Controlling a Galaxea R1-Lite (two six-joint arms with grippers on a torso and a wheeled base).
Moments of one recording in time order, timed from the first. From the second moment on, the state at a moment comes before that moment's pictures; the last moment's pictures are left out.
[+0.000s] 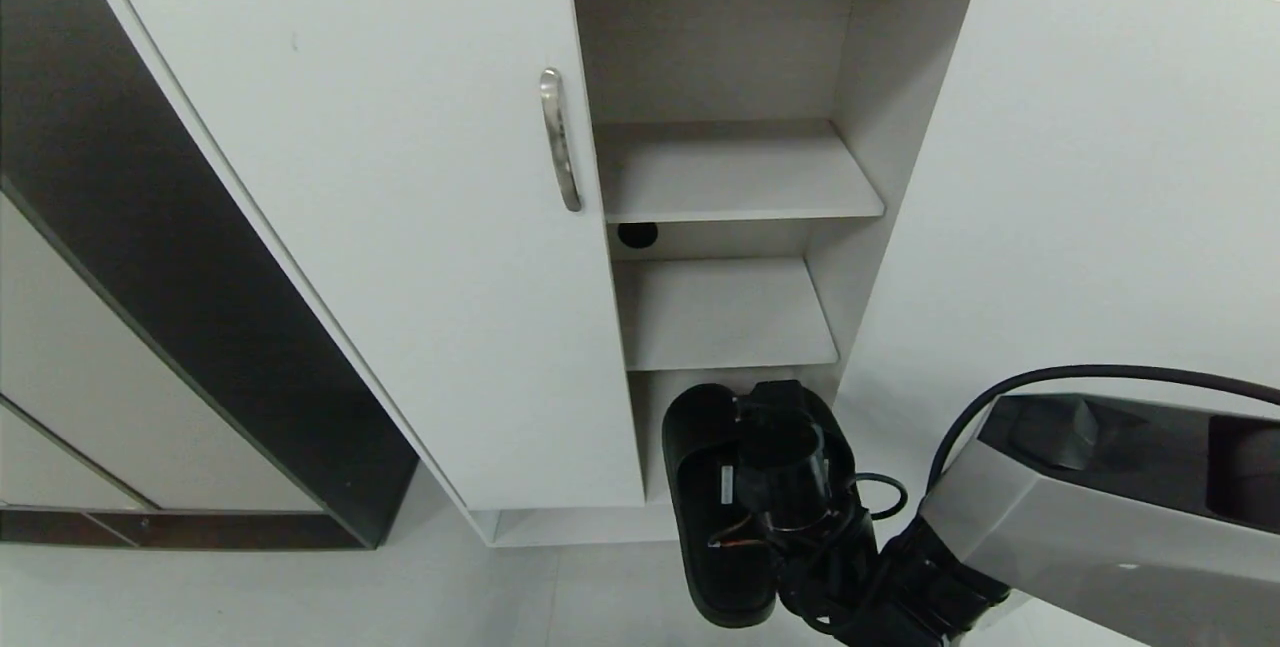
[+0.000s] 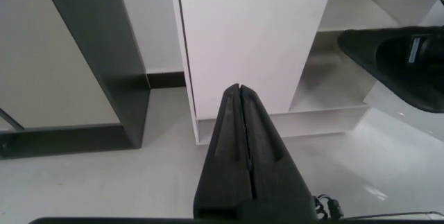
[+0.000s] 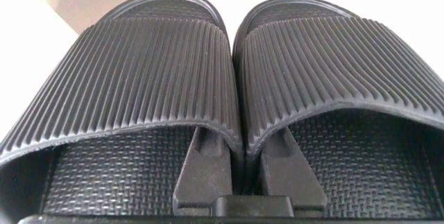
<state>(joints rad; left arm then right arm) 0.00 0.00 0.00 0.00 -0.02 0.01 0.83 2.29 -0.93 -1.09 -0.72 0.23</state>
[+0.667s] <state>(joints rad) 0.00 0.00 0.00 0.00 -0.02 0.01 0.83 2.37 -0.89 -1.43 -0.73 0.05</state>
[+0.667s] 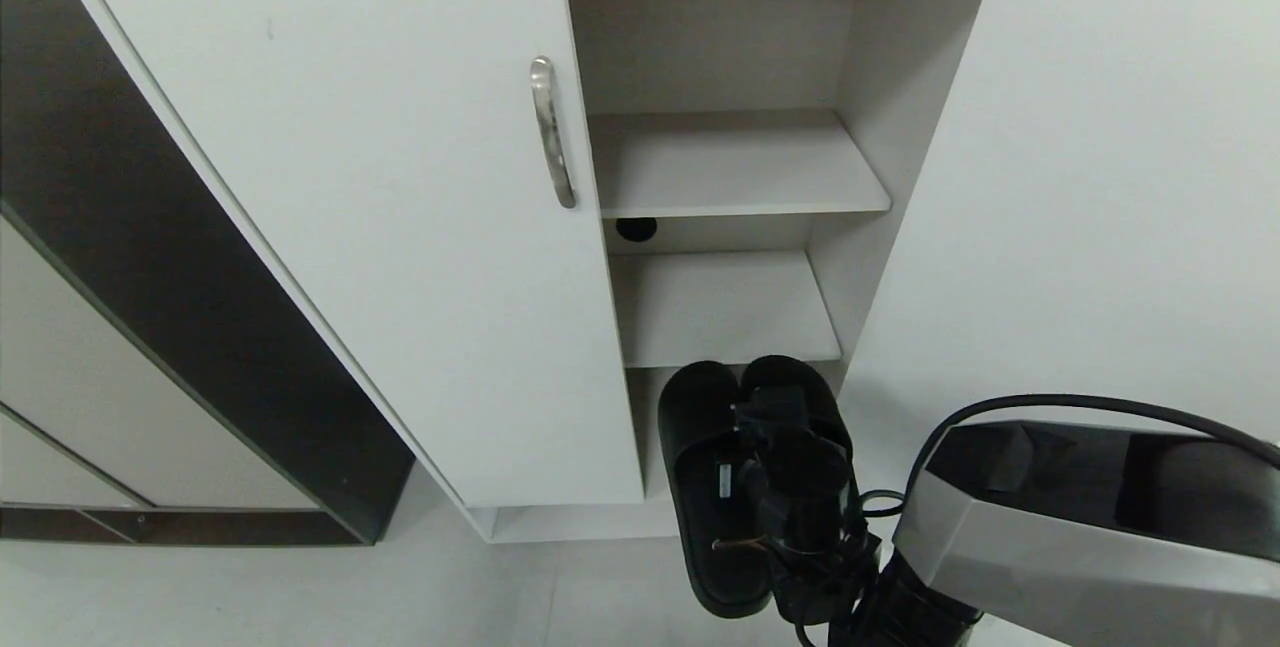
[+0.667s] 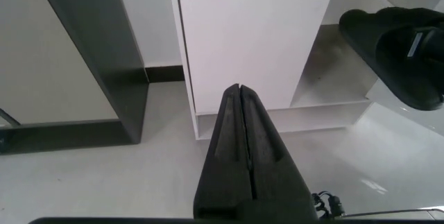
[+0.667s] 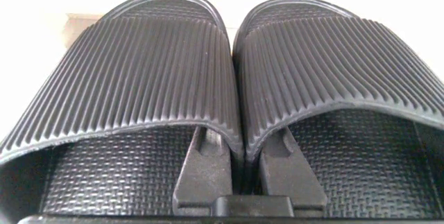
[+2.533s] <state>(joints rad) 0.00 0.00 0.00 0.00 -0.02 0.01 0.66 2.52 -1.59 -0.90 -0.70 0.07</state>
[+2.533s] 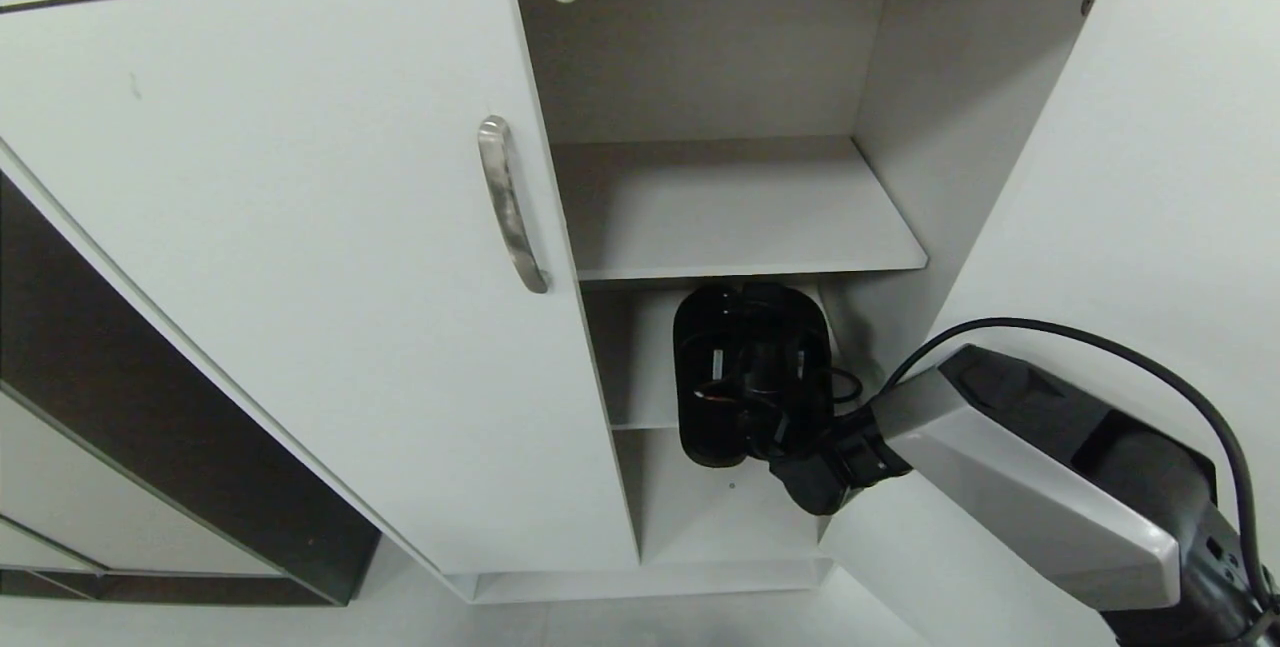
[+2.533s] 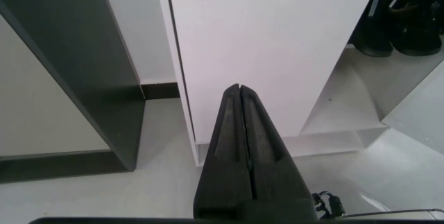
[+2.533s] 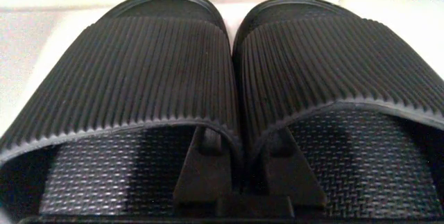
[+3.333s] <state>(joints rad) 0.00 0.00 0.00 0.00 -0.02 0.01 0.65 2.57 -1.77 -0.75 -0.69 0.07</state>
